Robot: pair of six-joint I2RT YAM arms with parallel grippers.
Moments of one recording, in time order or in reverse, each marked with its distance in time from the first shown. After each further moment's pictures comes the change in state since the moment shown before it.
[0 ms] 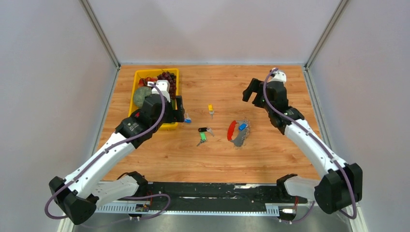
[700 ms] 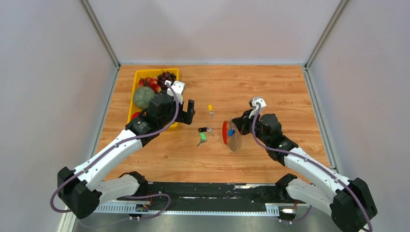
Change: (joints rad) left arm 0.000 0.086 -0.065 0.237 0.168 0.248; right arm 0.272 -0.296 -0.456 0.355 -0.216 -0.203
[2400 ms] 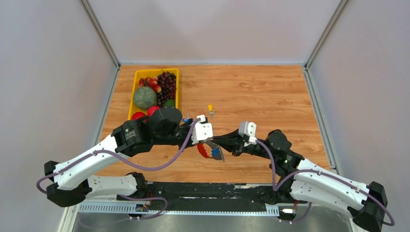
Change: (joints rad) left arm -0.456 -0.048 0.386 -0.556 0.299 0.528; right arm 0.350 -0.148 0.049 0.180 -0.366 -0.370
